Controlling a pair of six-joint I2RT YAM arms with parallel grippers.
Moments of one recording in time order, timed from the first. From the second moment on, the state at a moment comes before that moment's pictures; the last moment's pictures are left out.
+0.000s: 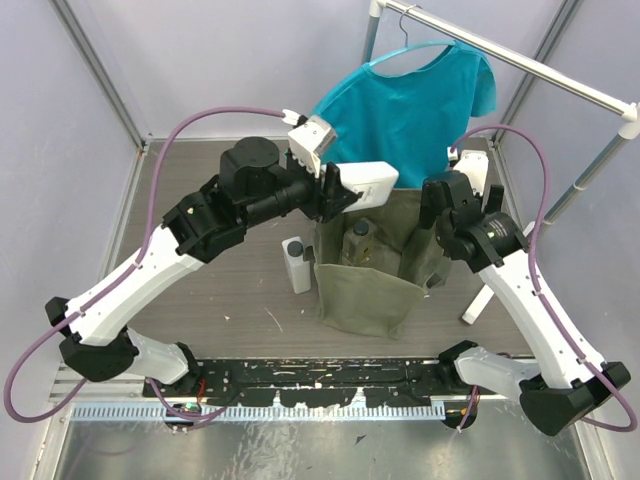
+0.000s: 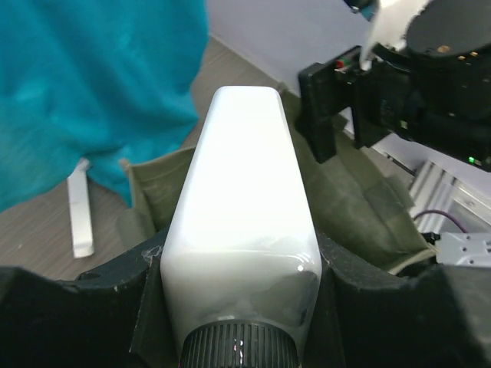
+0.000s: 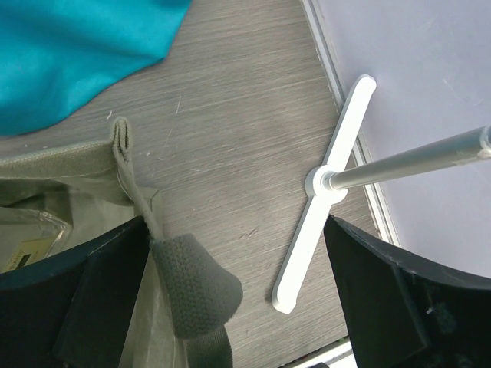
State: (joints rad) left arm -0.96 1.40 1.73 -0.53 -0.04 -0.17; right arm 0.45 1.09 1.30 -0.98 0.73 0.34
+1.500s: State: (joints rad) left arm -1.09 1.90 2.08 -1.07 0.16 0.08; right arm 0.43 1.05 1.46 -1.00 0.82 0.38
